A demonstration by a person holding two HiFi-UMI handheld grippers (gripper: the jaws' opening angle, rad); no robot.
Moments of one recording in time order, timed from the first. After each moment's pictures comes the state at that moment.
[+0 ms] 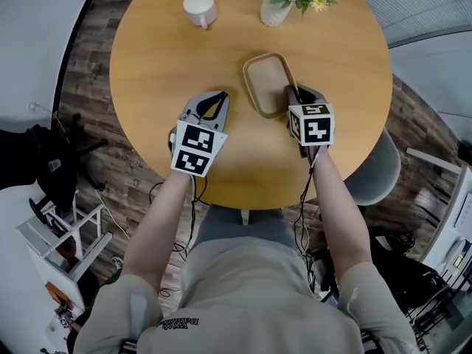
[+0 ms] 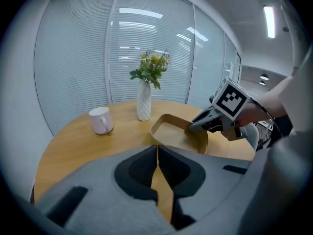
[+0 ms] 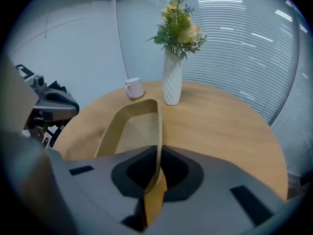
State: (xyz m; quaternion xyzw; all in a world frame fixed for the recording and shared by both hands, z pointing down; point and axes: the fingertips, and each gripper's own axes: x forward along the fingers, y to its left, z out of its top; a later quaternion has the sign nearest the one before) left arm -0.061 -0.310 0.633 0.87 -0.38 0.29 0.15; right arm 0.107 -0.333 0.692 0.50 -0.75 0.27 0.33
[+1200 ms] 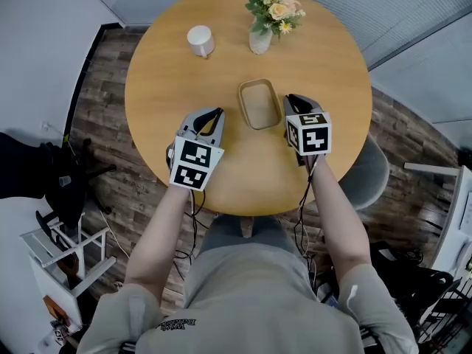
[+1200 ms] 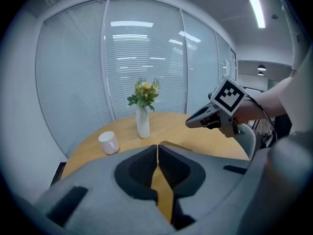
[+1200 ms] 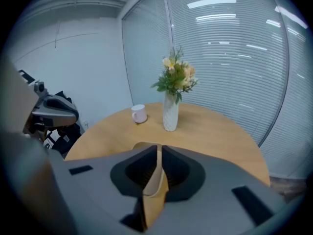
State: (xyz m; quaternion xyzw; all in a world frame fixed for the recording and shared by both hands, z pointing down) left arm -0.051 -0.284 0.544 0.87 -0.39 0.29 0.08; right arm 0.119 -0.325 0.594 0.52 -0.78 0.22 0.27
